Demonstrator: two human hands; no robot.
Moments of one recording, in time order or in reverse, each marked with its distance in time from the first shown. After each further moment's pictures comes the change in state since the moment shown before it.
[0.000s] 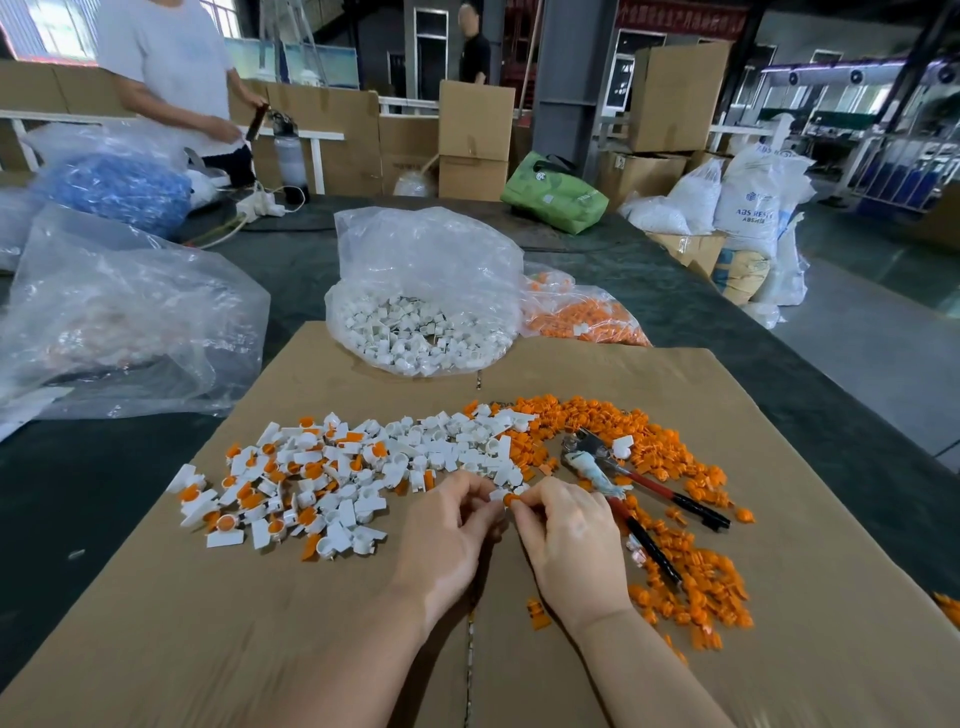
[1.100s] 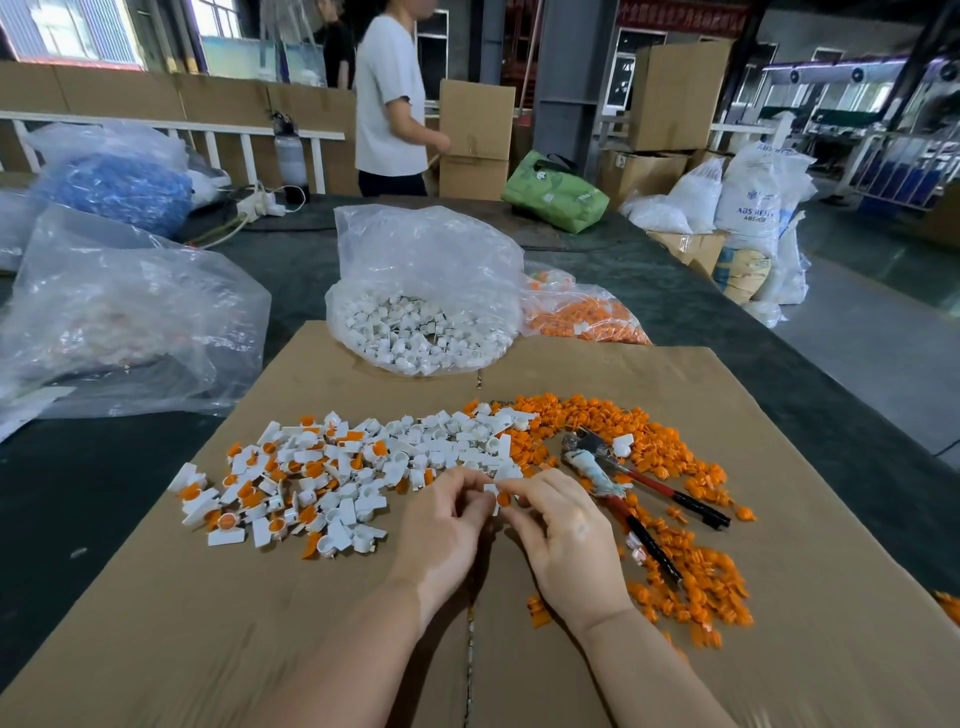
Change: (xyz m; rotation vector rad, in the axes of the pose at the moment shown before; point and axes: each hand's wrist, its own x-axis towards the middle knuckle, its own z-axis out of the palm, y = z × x) left_hand 0.003 -0.003 -0.002 -0.048 0.010 -0.064; right_hand 0.000 0.002 -0.004 0.160 -0.081 -0.104
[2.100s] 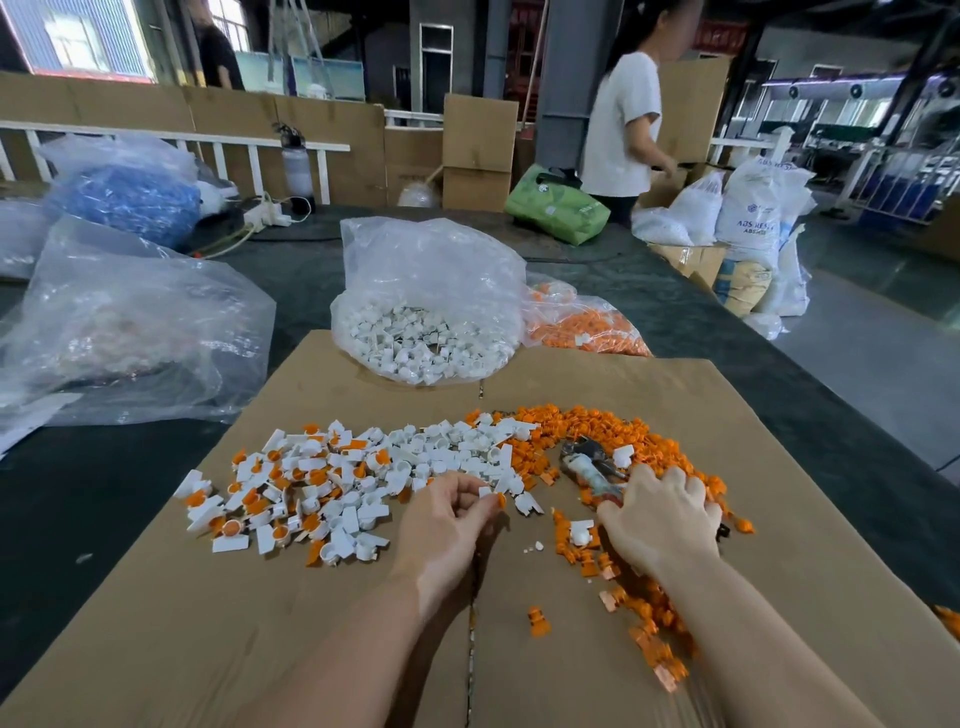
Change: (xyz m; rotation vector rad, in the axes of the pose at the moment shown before) left_hand 0.005 0.005 -0.001 -0.019 0.041 -0.080; right_hand 0.033 0.033 -0.052 -0.633 -0.428 0.712
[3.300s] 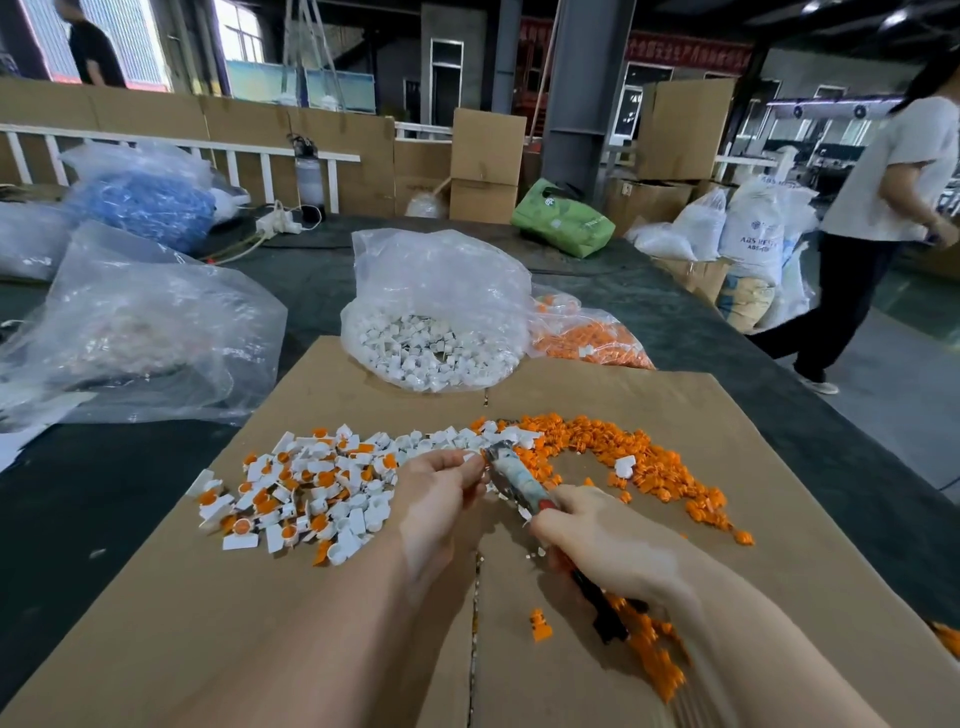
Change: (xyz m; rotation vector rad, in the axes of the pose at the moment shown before) left_hand 0.015 0.035 -0.010 -0.562 0.072 -0.275; right_hand -0.047 -0.034 -0.047 0.590 -0.532 -0.350
